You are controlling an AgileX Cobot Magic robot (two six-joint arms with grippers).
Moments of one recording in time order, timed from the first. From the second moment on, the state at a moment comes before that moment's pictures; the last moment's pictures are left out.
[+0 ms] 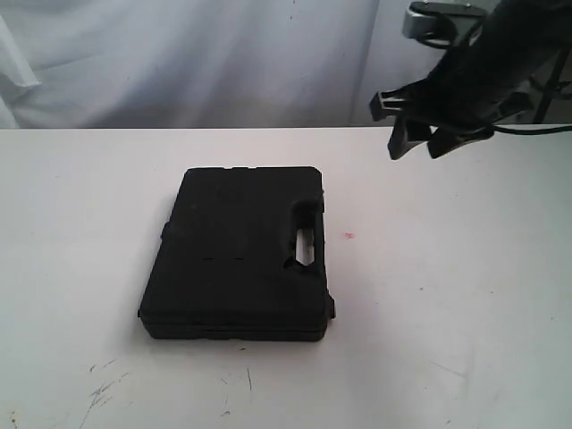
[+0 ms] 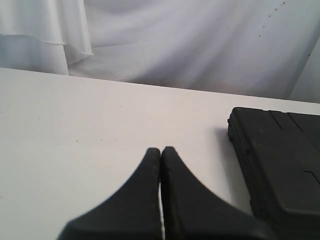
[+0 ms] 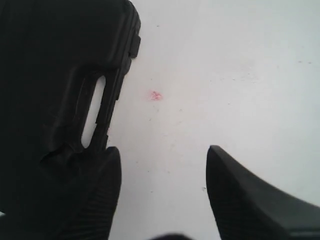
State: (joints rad) left arm 0.01 0.00 0.00 -0.06 0.26 -0.04; right arm 0.39 1.80 -1.52 0.17 0.99 -0.01
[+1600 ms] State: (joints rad) left arm 0.01 0.00 0.00 -0.06 0.26 -0.04; right arm 0.58 2.29 -1.73 0.20 1.00 0.10
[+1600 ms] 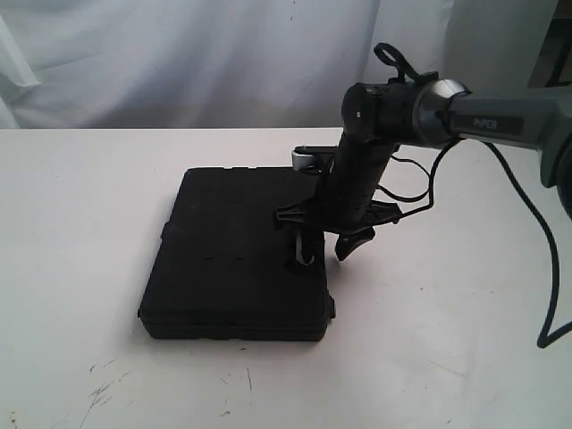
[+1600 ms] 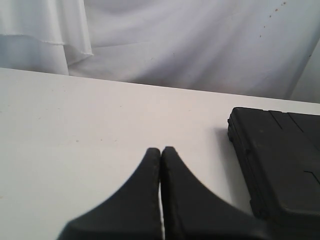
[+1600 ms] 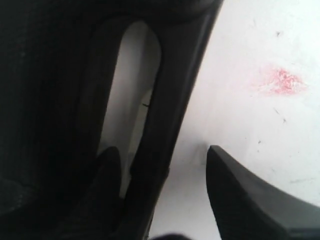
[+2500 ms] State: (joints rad) left arm 0.01 0.00 0.00 -0.06 0.26 -0.04; right arm 0.58 2.31 -1.73 0.21 0.92 0.16
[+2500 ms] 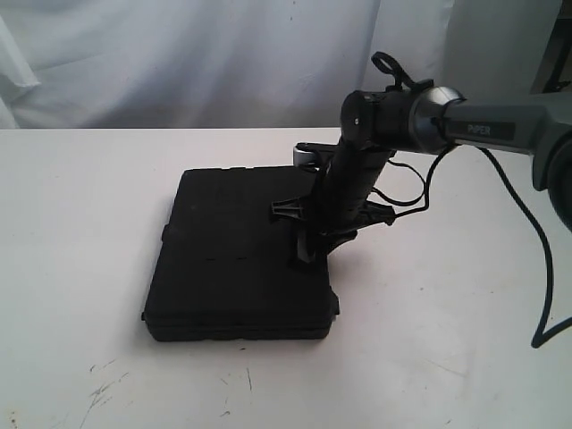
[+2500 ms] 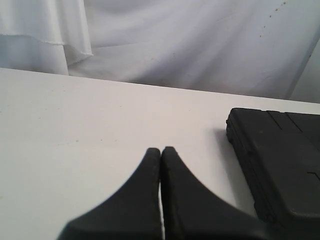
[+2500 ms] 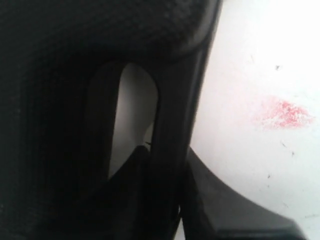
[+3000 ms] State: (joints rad) left arm 0.01 0.00 0.00 -0.06 0.26 -0.04; right arm 0.58 2.31 -1.74 0.12 0.97 0.23
